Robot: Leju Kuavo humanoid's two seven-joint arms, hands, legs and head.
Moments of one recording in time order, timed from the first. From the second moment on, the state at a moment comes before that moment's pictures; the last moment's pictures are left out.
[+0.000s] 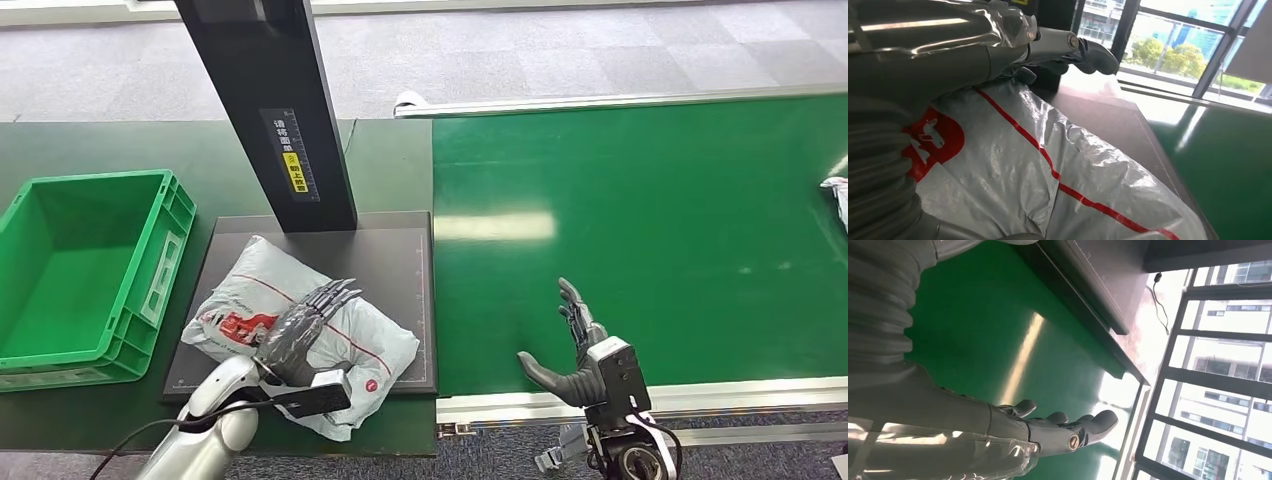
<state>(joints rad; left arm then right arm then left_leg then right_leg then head) -0.30 0.08 -0.33 -1.19 -0.91 0.03 -0.45 -0.02 0.17 -0.16 -1.46 0.18 0.26 -0.39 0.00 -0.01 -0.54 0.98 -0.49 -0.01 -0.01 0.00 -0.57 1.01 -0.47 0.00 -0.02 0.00</state>
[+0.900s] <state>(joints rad) -0.47 0.10 -0.50 -1.02 -0.72 0.04 -0.46 -0.01 0.16 -0.15 -1.49 0.13 0.24 -0.38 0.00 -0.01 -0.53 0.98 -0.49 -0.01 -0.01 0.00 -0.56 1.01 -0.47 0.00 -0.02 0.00</state>
